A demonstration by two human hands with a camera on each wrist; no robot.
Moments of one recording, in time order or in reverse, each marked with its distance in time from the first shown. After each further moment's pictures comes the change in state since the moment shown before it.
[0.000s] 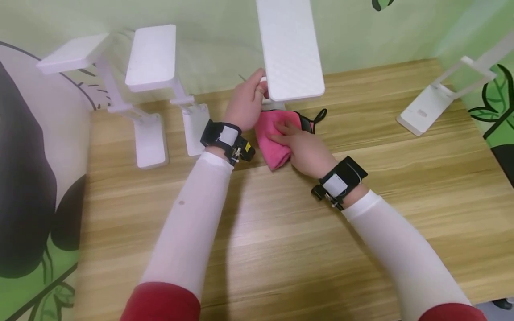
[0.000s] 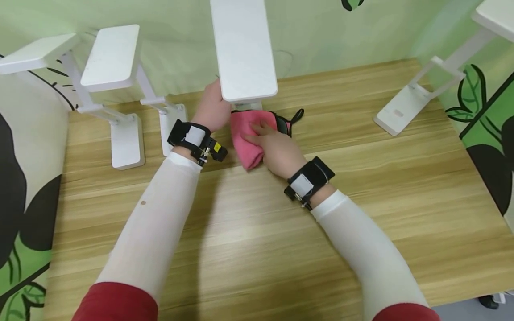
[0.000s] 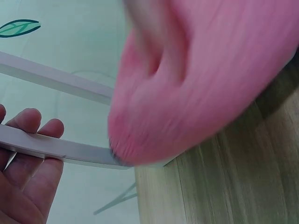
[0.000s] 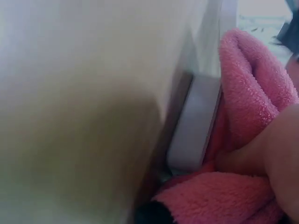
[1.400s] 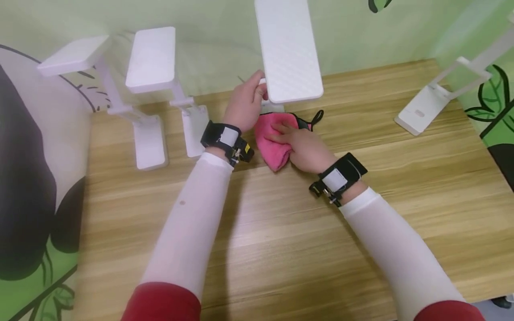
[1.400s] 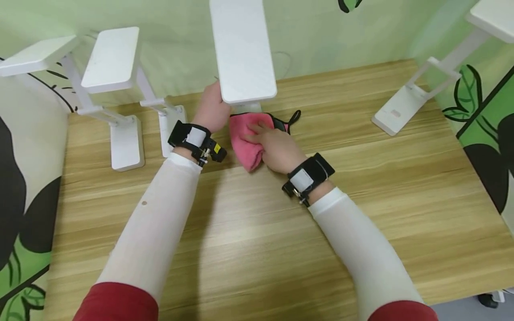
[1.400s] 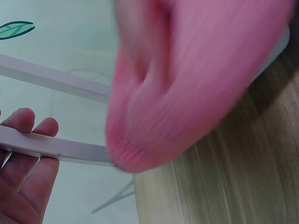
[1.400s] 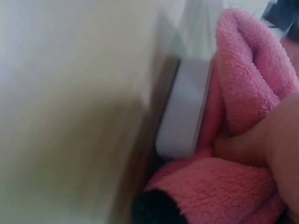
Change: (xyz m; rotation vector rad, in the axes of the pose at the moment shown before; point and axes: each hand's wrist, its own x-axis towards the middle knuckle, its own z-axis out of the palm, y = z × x) left_hand 0.004 -0.005 0.005 0.057 0.036 0.054; right_hand 0.005 0.008 -0.002 0.051 -0.024 -0.010
